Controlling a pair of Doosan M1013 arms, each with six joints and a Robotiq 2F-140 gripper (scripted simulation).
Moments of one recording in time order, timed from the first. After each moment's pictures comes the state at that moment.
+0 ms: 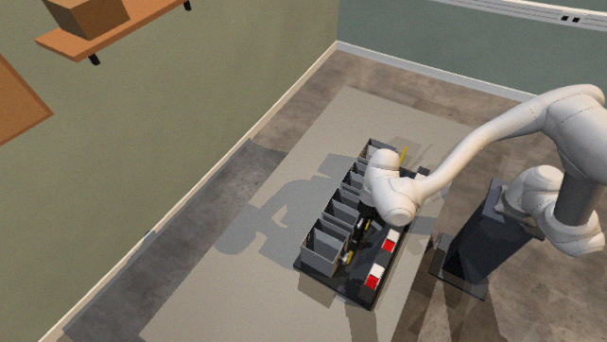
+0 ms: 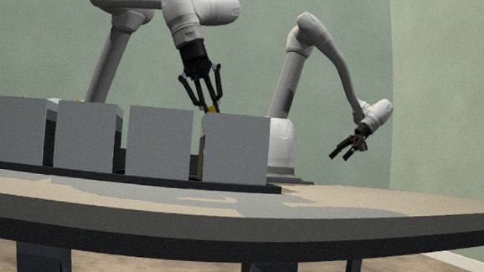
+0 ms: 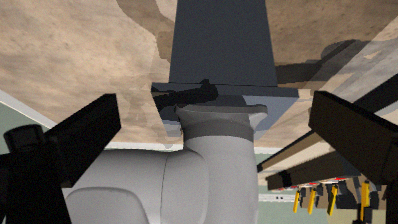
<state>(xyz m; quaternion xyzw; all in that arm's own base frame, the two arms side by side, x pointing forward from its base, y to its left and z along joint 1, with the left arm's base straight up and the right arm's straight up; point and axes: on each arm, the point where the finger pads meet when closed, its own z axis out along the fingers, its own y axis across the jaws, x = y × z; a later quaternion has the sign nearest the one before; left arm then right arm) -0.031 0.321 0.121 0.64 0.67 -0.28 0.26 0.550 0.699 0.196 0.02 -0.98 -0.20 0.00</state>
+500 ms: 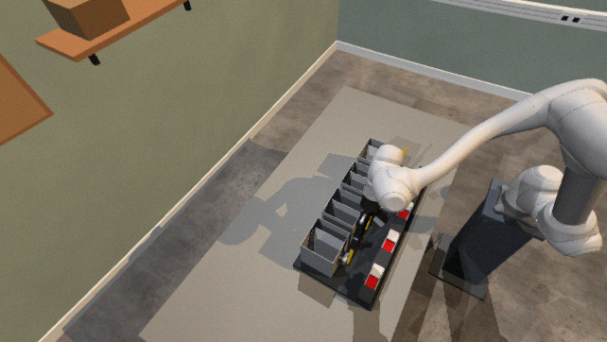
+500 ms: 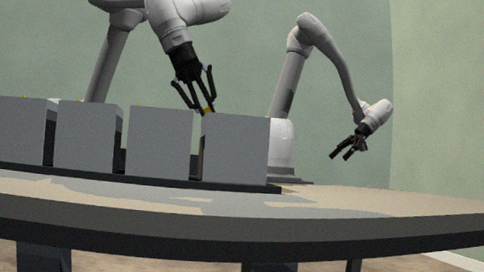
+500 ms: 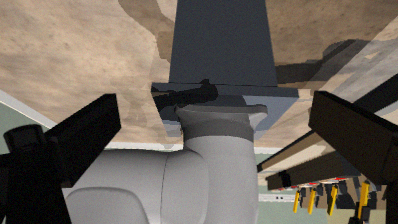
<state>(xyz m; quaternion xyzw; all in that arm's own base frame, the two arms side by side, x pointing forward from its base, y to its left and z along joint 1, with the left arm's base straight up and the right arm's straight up) -0.031 0.321 0.121 0.64 0.67 -0.28 0.26 0.550 0.689 0.191 0.02 -0.97 -0.25 0.00</state>
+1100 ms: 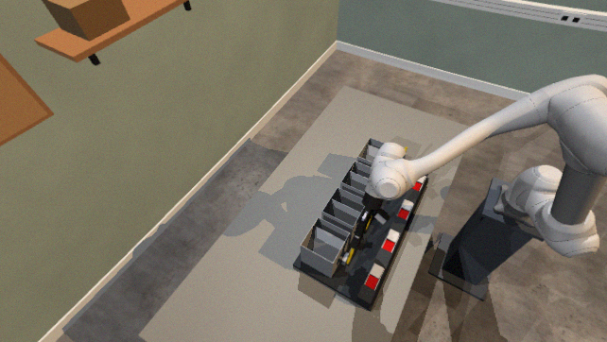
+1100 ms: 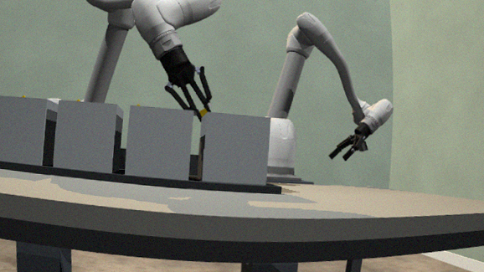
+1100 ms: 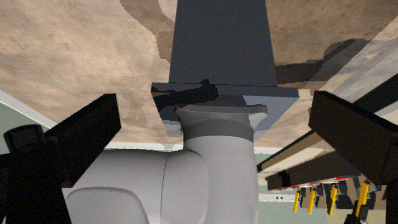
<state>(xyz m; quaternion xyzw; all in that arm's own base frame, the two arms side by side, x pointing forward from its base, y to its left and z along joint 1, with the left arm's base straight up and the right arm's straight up) -0.031 0.321 0.121 0.64 0.67 -0.28 0.26 0.550 0.681 0.186 0.02 -0.96 -0.30 0.00</state>
